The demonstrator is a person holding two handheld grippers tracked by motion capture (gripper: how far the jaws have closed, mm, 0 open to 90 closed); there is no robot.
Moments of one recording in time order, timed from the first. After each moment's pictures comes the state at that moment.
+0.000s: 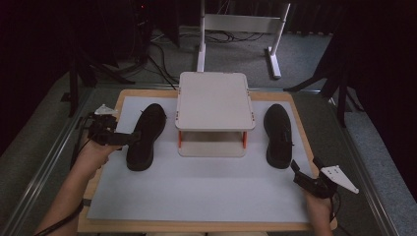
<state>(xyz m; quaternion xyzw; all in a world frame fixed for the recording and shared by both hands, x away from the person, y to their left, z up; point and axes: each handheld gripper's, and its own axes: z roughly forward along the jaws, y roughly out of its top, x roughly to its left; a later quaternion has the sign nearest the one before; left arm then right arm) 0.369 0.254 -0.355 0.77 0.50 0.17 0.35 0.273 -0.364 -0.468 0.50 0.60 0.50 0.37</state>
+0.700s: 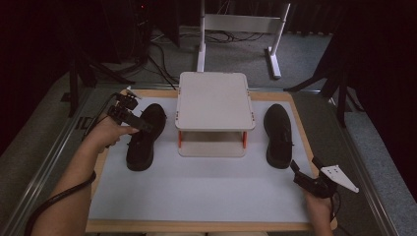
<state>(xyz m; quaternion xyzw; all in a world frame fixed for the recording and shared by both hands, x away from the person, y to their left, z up) 0.428 0.219 -0.340 0.83 0.50 0.10 0.20 0.274 -0.365 -0.468 0.50 0.60 0.50 0.37</state>
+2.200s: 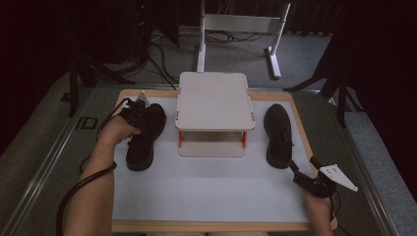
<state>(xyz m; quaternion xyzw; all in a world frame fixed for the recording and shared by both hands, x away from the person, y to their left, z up) 0.471 0.211 -0.388 0.84 0.53 0.01 0.08 0.276 -0.365 -0.469 0.50 0.61 0.50 0.36</state>
